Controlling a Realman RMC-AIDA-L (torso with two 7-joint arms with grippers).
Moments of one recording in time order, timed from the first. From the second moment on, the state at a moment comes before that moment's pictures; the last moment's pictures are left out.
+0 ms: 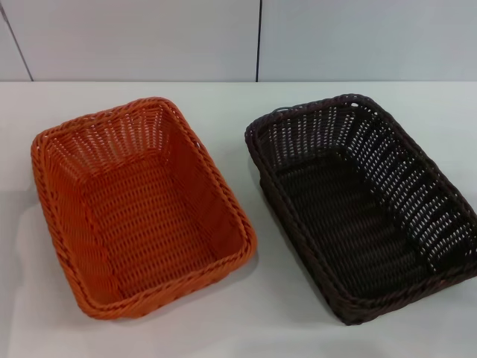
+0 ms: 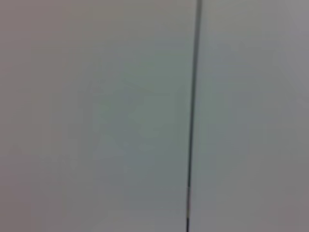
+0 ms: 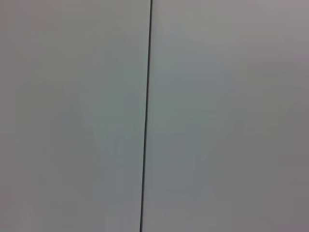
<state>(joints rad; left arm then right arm) -0.28 -2.07 -1.11 -0.34 2.27 1.18 0.01 0.30 2.07 -2.00 -0.35 -2.18 1.26 2.95</state>
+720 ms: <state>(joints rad) -0.31 -2.02 -1.81 -1.10 2.31 -0.21 0.56 0.32 2.08 -1.95 -0.41 -2.18 1.28 2.94</state>
